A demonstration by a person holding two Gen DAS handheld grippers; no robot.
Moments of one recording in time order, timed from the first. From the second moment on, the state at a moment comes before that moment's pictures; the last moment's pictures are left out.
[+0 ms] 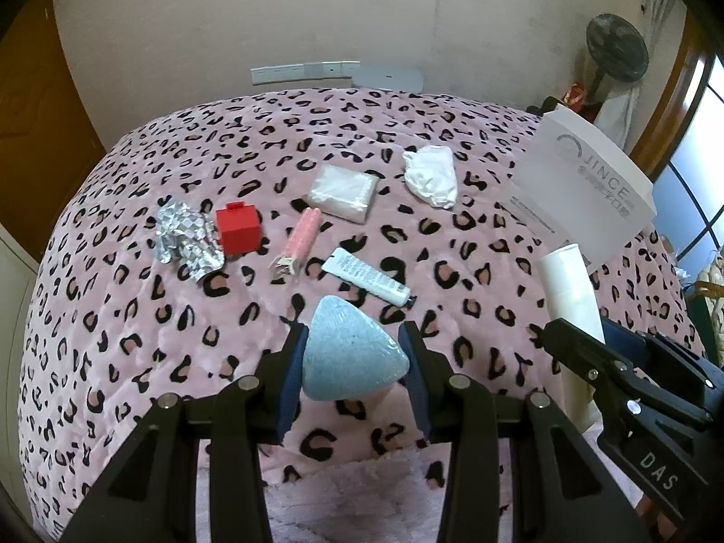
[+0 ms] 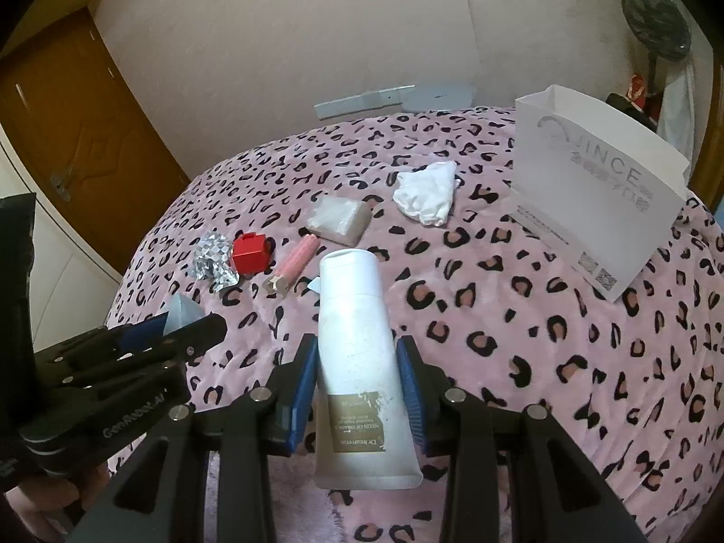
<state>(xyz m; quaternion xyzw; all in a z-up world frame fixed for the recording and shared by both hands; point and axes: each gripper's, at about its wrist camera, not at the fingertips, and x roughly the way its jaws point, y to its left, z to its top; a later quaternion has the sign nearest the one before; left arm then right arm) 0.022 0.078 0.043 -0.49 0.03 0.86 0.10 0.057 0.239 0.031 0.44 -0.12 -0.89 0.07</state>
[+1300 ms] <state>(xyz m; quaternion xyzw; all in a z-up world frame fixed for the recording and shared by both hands) 0.005 0.214 0.038 -0.49 0.08 0.85 0.20 0.070 0.350 0.028 0.43 -0.16 -0.89 -0.04</state>
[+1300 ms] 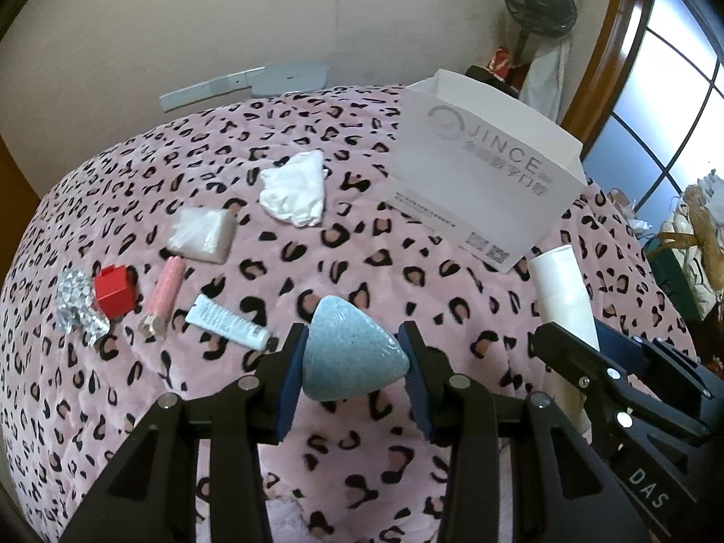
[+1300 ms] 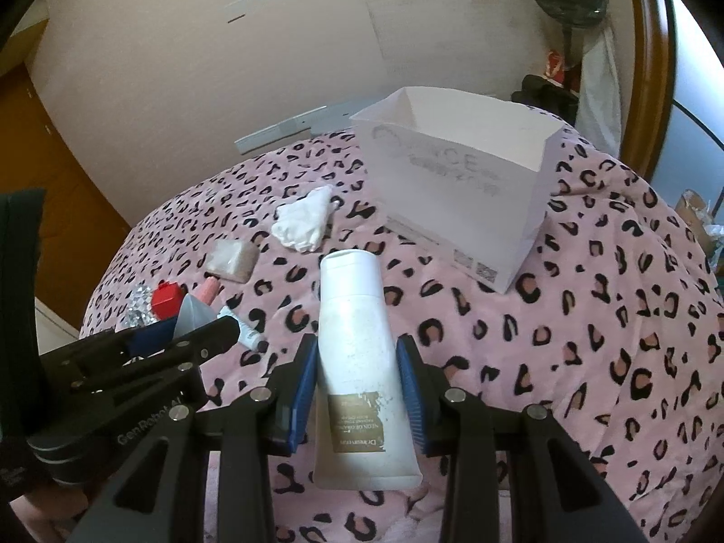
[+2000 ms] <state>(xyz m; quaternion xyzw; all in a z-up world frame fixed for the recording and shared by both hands) -0.019 0.263 0.034 -0.48 0.10 0.84 0.24 0.062 0.389 0.029 0.42 -0.17 -0.89 -0.08</state>
